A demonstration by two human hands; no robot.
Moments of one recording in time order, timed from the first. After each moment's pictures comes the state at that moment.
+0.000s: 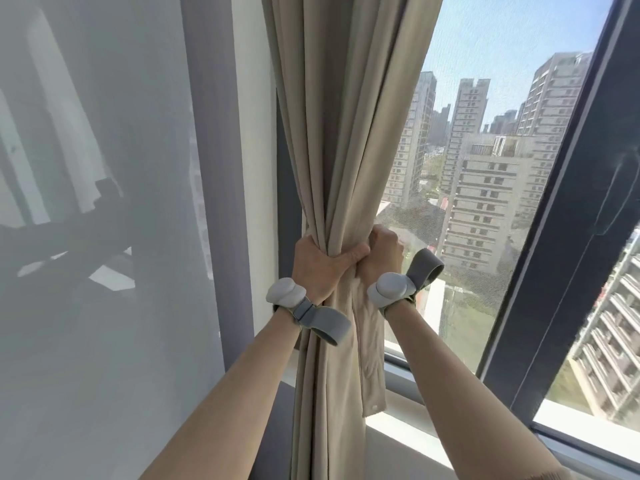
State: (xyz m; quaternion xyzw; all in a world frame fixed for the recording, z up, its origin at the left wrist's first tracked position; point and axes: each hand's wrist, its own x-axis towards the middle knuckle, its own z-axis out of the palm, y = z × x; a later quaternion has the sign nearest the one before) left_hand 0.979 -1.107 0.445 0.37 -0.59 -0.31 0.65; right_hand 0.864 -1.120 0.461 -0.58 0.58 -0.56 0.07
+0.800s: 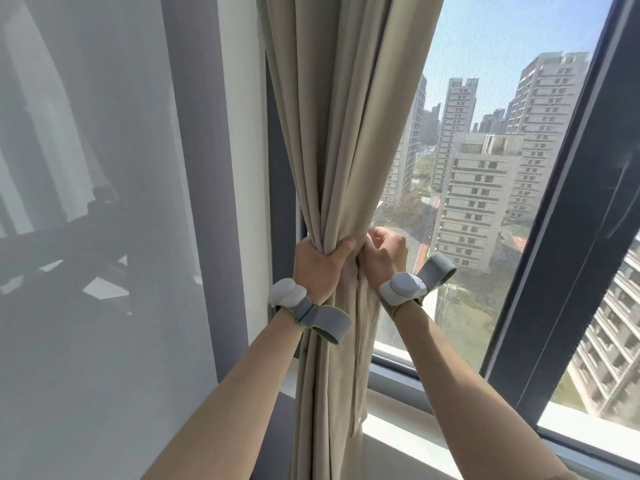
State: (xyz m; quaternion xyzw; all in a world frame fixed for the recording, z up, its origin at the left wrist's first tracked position) left_hand 0.970 -1.125 0.450 0.39 -0.56 -0.31 0.66; right_hand 0.851 -1.144 0.457 -0.53 0.54 -0.63 0.18
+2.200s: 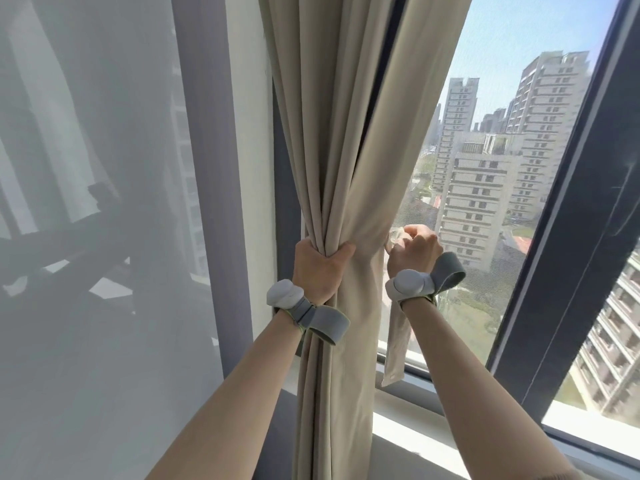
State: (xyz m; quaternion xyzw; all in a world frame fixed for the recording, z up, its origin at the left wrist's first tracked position) left_hand 0.983 -1.124 0.445 0.42 -0.56 -0.33 0.63; right_hand 0.831 -1.141 0.461 -0.44 0.67 -0.60 0.04
